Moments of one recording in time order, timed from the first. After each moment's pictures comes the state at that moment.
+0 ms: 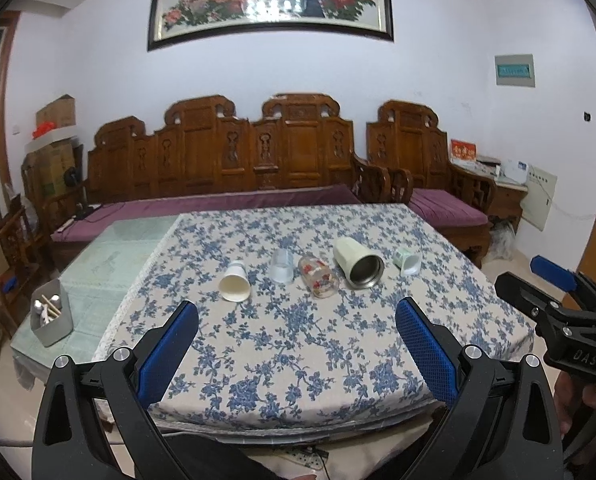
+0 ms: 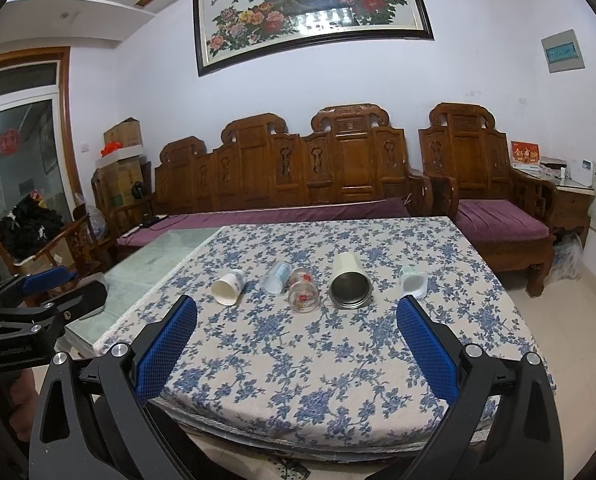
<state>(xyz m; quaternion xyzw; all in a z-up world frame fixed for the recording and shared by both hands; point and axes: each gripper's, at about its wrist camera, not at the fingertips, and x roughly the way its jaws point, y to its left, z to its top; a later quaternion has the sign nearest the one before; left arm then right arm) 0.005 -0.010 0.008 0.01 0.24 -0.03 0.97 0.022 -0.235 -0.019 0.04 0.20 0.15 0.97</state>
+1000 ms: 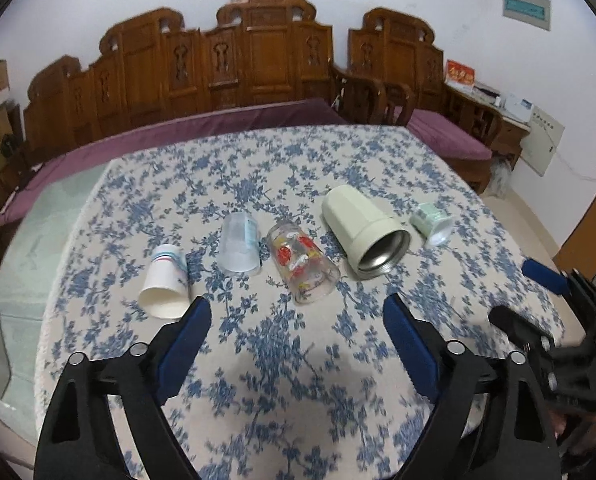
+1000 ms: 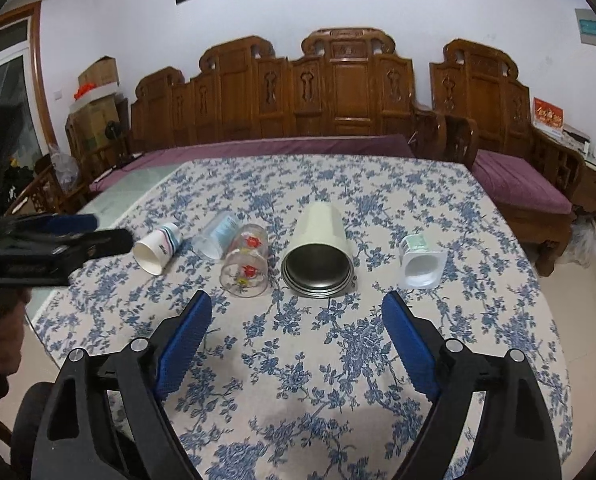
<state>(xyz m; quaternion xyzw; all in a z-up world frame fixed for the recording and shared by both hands) 0.265 -0.031 -0.072 0.02 0.41 -0.08 0.91 0.236 -0.242 -0.109 0.00 0.33 0.16 0.93</state>
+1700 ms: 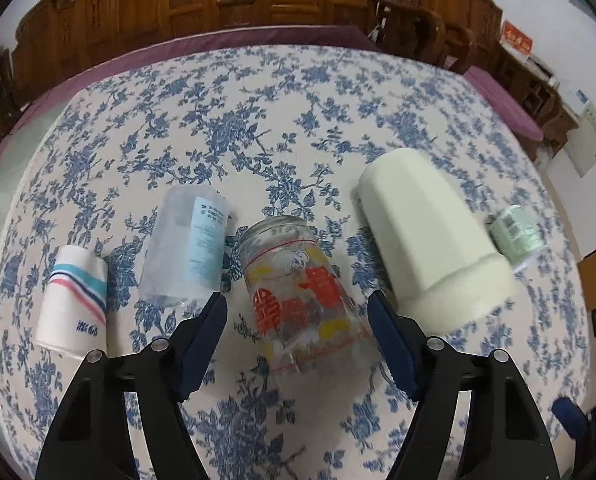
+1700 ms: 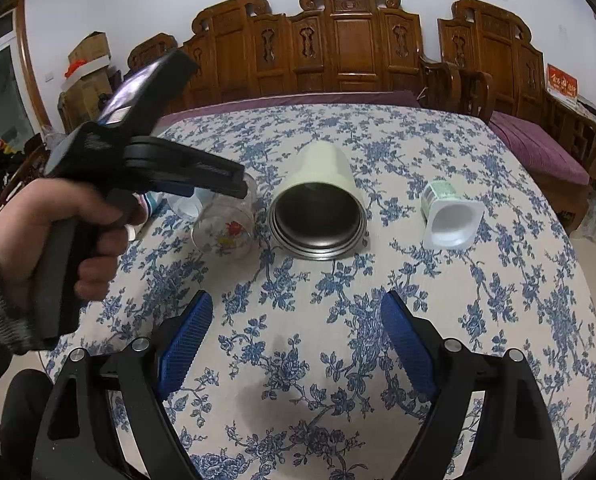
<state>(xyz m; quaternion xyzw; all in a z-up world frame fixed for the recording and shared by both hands) 0.423 -0.059 -0.180 0.00 0.53 -0.04 0.85 0.277 -0.234 -0.174 0.01 0.39 0.16 0.90</state>
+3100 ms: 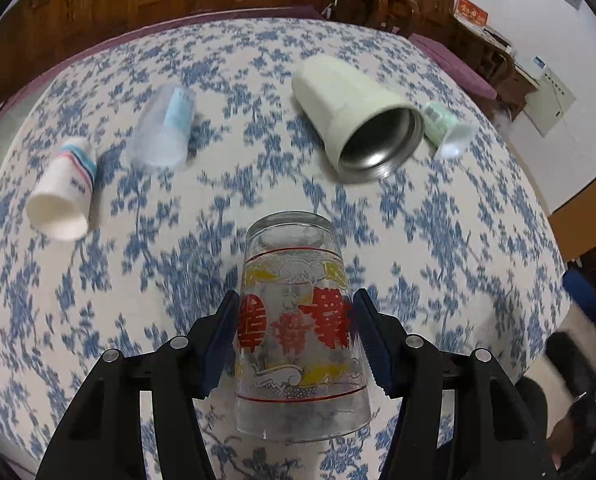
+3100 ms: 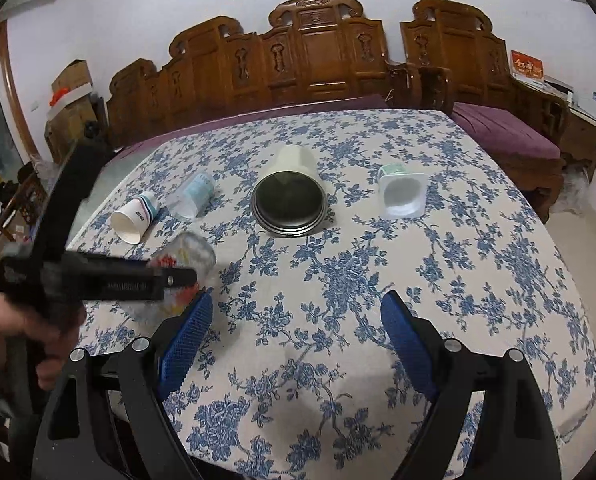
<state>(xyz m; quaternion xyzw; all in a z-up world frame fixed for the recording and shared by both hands) 0.293 -0.068 -0.188 0.00 0.54 -0.12 0.83 0.212 -0.268 -0.157 0.05 0.37 0.12 0.92</state>
